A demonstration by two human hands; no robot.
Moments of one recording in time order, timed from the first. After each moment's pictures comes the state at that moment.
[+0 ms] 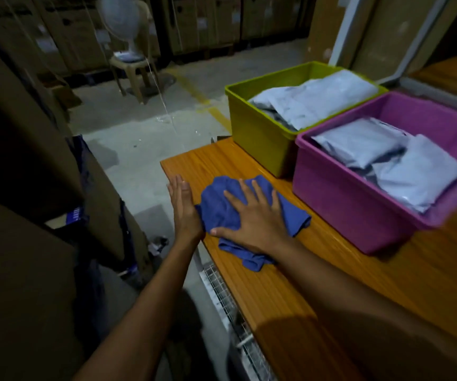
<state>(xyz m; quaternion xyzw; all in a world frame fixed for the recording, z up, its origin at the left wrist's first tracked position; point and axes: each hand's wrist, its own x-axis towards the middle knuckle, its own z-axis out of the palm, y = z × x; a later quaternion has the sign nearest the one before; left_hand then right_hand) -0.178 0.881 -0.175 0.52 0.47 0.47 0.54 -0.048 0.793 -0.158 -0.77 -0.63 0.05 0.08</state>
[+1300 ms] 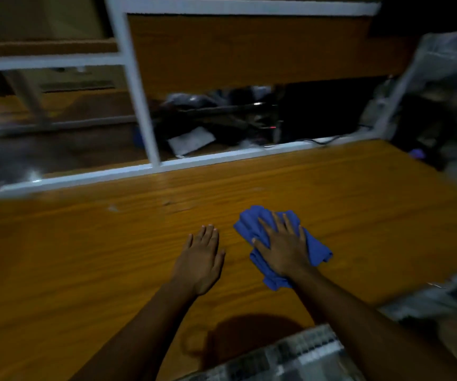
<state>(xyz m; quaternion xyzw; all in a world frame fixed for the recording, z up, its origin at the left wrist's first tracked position) -0.024 0.202 -0.152 0.96 -0.25 -0.04 0.13 -0.046 -0.024 -0.155 -0.99 0.07 0.01 0.10</state>
